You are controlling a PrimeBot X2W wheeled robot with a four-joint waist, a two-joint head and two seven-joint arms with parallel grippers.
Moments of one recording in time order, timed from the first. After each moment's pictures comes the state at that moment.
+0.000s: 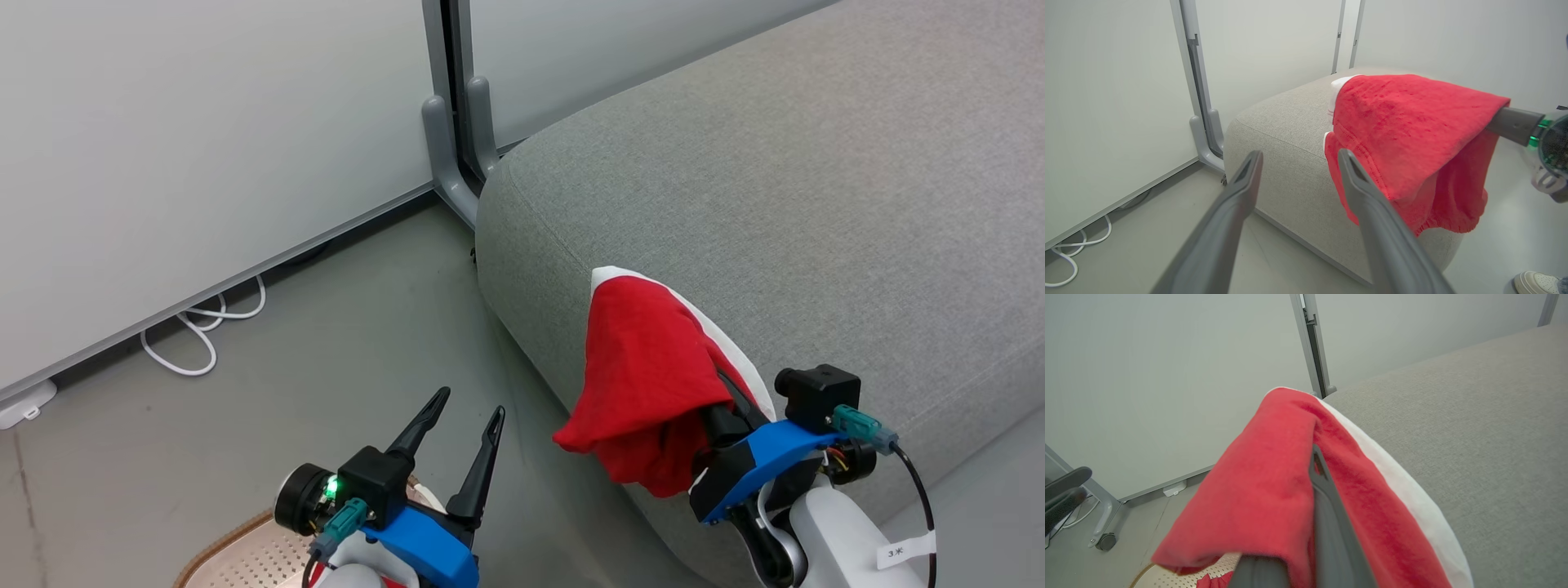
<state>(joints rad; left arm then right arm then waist) -0.21 0.12 -0.50 0.42 -0.31 -0.13 -0.26 -0.36 -0.05 0.26 0.58 0.37 0.13 -0.21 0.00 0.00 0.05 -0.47</state>
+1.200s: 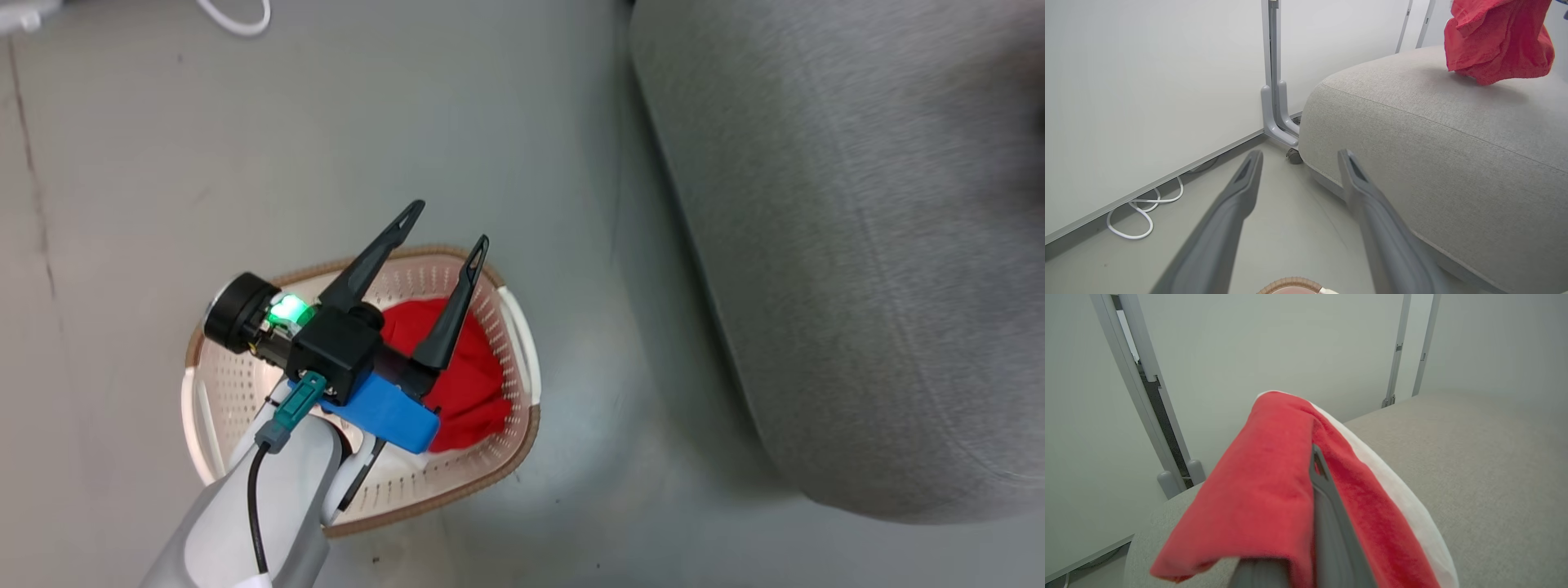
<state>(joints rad) -0.48 0.25 -0.52 0.26 -0.22 -0.13 -0.26 -0.88 -0.36 -0.49 0.70 0.22 0.13 -0.20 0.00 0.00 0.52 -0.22</state>
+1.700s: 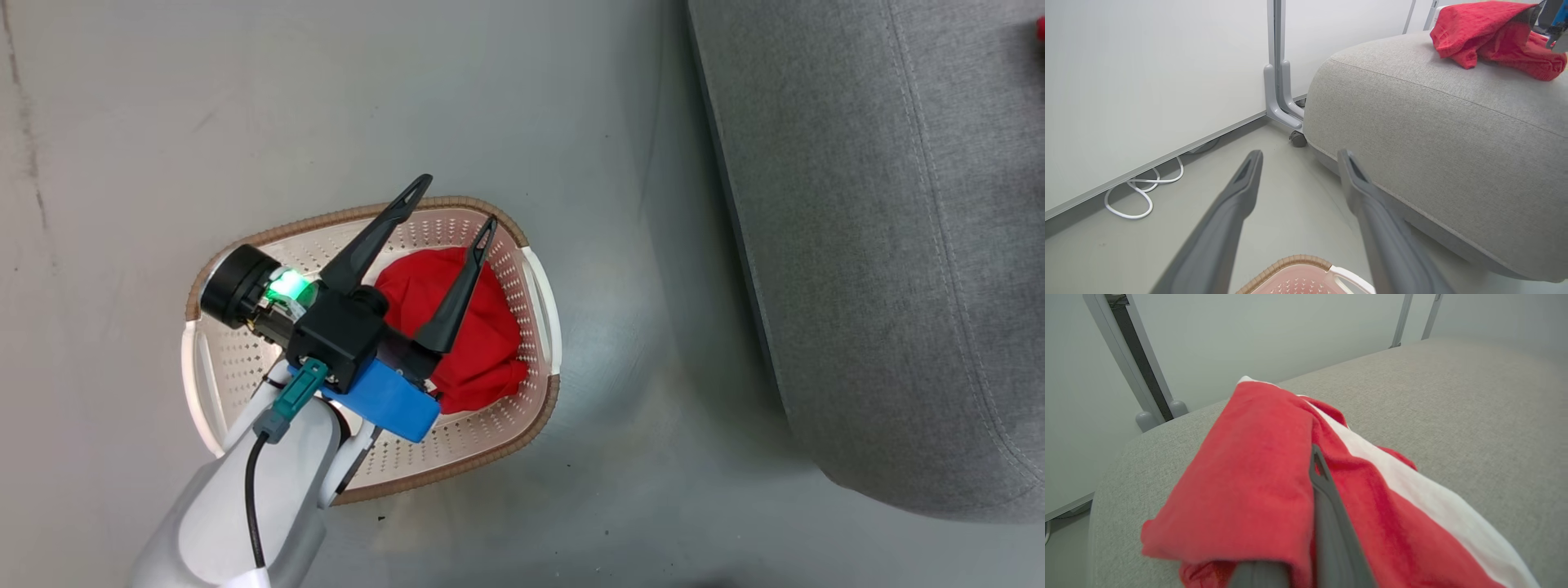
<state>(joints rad) -0.52 0.27 -0.55 0.23 -0.21 -0.13 -0.26 -0.93 -0.35 -0.55 0.88 0.15 0.13 -0.26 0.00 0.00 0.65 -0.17</state>
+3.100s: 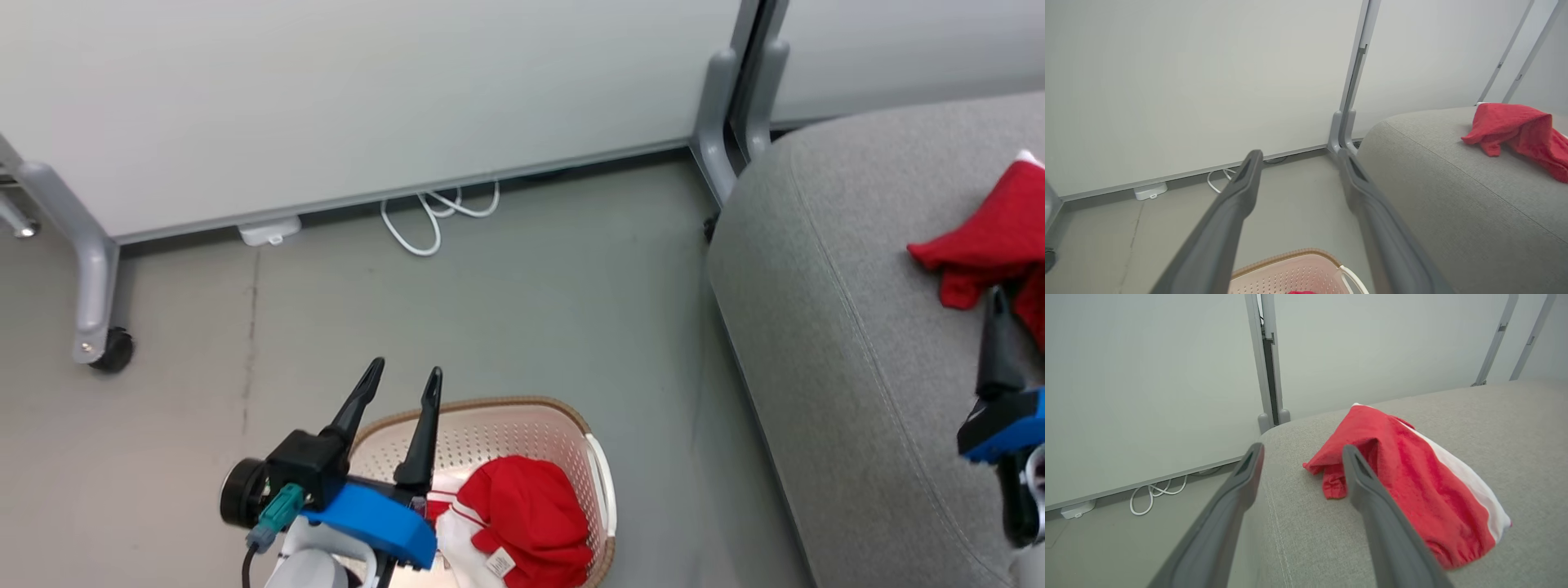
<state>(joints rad) -0.19 0.09 -0.33 0.37 -0.29 -0.13 -0.26 -0.39 -0.24 -0.30 0.60 0.15 0.13 -0.22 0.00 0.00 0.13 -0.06</state>
